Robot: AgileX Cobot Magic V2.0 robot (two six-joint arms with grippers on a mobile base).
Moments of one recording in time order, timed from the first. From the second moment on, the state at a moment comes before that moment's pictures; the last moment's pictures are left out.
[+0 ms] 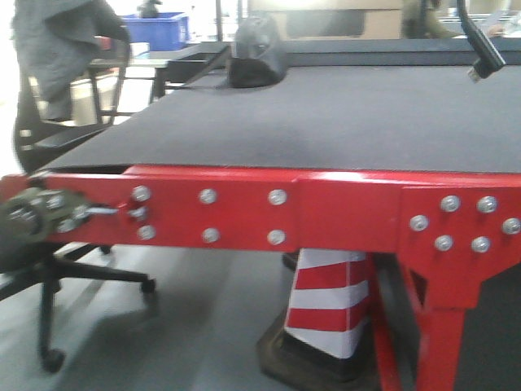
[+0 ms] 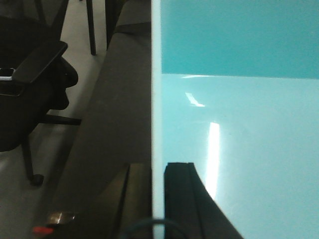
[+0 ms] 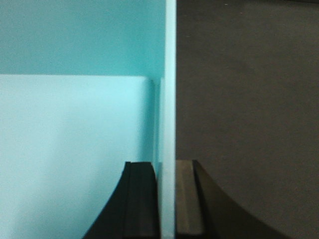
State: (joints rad) left arm -0.37 1.53 -1.93 0.36 1.02 -0.47; right arm 0.45 1.66 -2.10 -0.45 1.15 0.46
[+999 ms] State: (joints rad) left arm -0.37 1.53 -1.93 0.36 1.02 -0.47; right arm 0.45 1.66 -2.10 -0.41 1.19 0.46
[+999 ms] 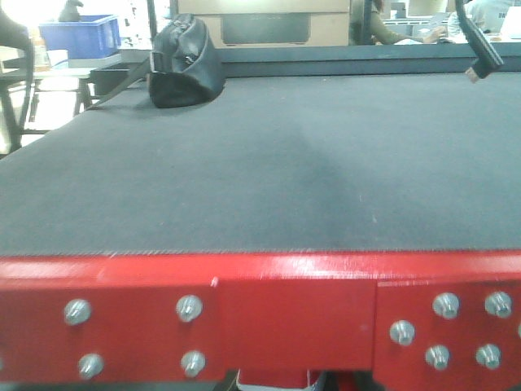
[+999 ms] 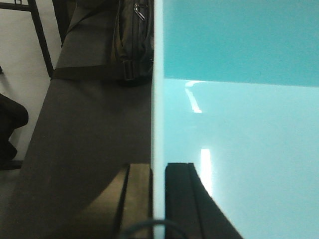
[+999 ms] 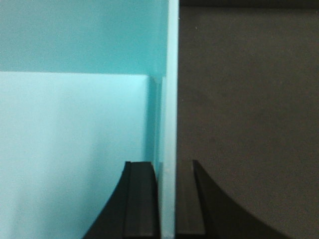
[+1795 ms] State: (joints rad) left arm -0.37 1.53 -1.93 0.36 1.02 -0.47; right arm 0.45 1.66 -2.10 -0.41 1.19 0.46
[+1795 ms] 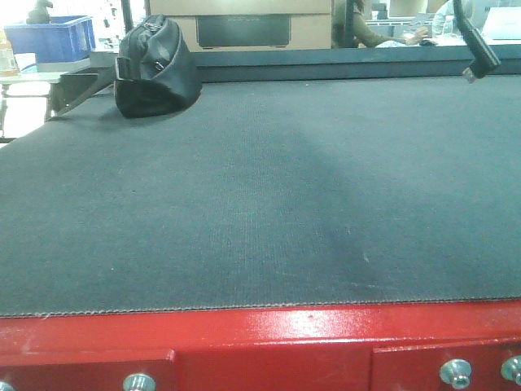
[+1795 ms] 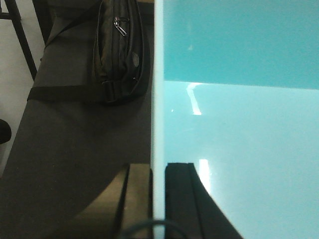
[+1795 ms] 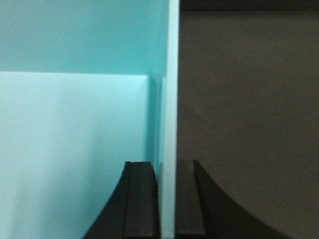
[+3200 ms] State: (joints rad) left arm -0.37 1.57 -1.88 0.36 0.98 -0.51; right arm 0.44 1.69 -2.03 -0.41 1.14 0.49
